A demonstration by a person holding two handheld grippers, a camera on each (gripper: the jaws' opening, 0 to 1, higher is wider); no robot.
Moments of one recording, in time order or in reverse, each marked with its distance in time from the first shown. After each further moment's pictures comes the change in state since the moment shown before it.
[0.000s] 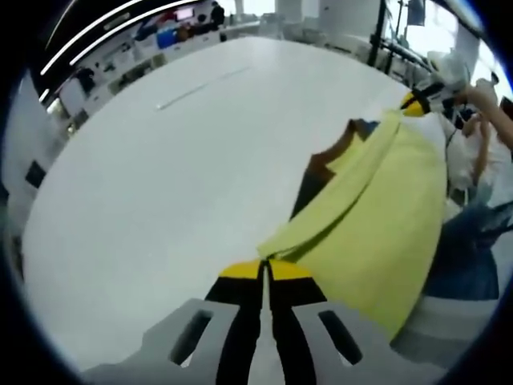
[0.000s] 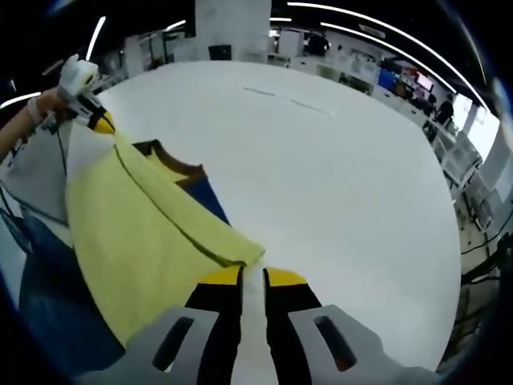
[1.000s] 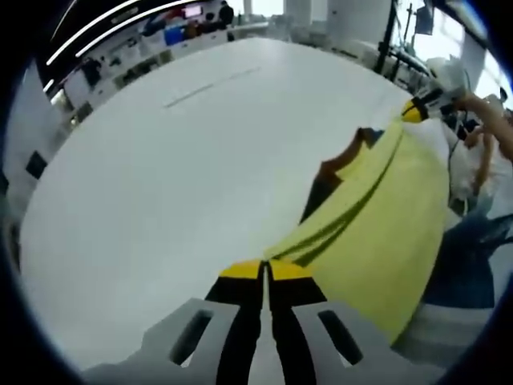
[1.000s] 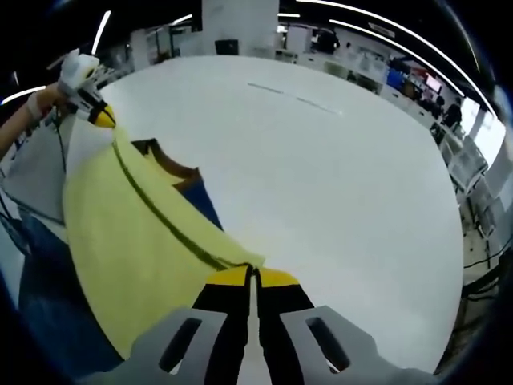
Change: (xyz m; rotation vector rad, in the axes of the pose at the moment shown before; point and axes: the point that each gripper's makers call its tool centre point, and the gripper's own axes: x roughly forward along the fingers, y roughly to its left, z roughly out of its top) left arm 0.002 0.010 0.004 -0.042 -0.003 0.000; right arm 0.012 -0.007 0.010 -0.032 0.031 0.027
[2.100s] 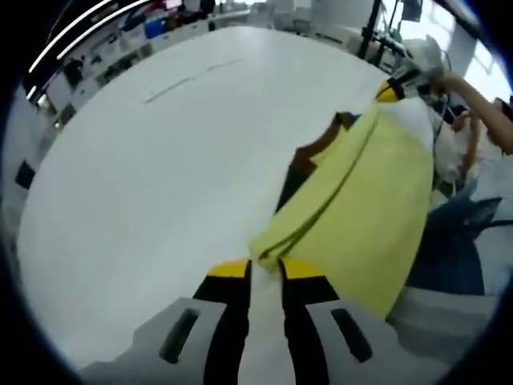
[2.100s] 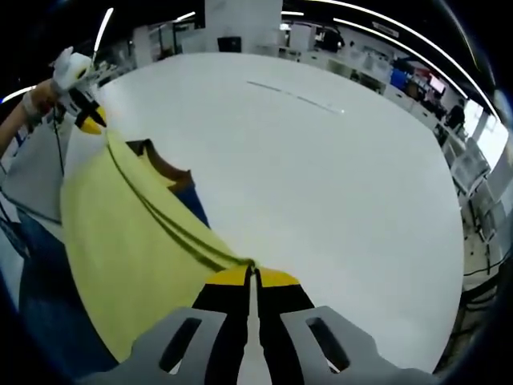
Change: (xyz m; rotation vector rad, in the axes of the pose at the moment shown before) left arm -0.006 -0.019 -0.008 0.054 0.082 -0.069; right arm 0.007 -0.009 0.005 -0.014 0.013 0.014
